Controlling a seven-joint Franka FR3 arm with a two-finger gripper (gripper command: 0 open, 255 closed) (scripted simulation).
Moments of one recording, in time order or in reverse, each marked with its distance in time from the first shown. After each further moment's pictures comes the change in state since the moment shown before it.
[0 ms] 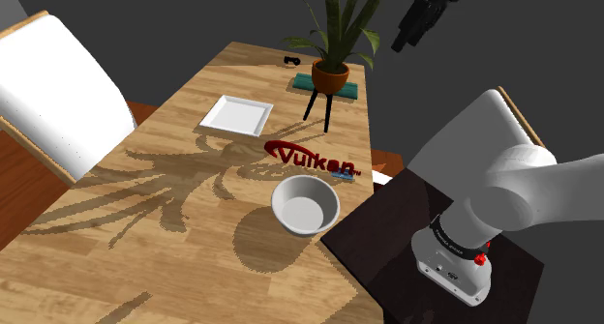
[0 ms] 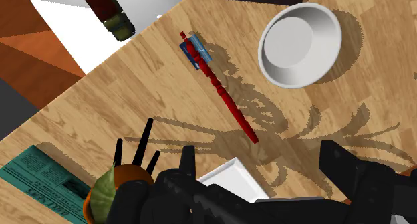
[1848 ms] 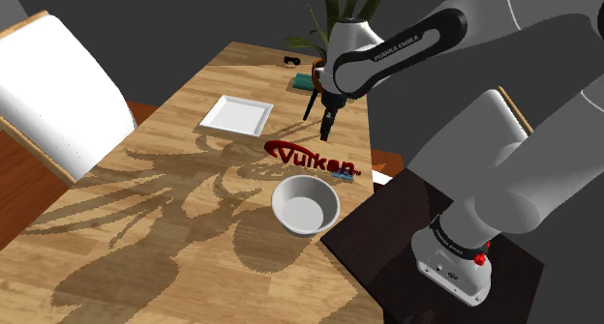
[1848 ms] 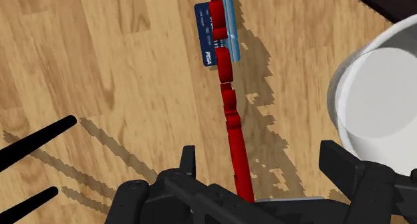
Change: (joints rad) arm 0.102 0.720 0.042 -0.172 -0.096 0.666 -0.292
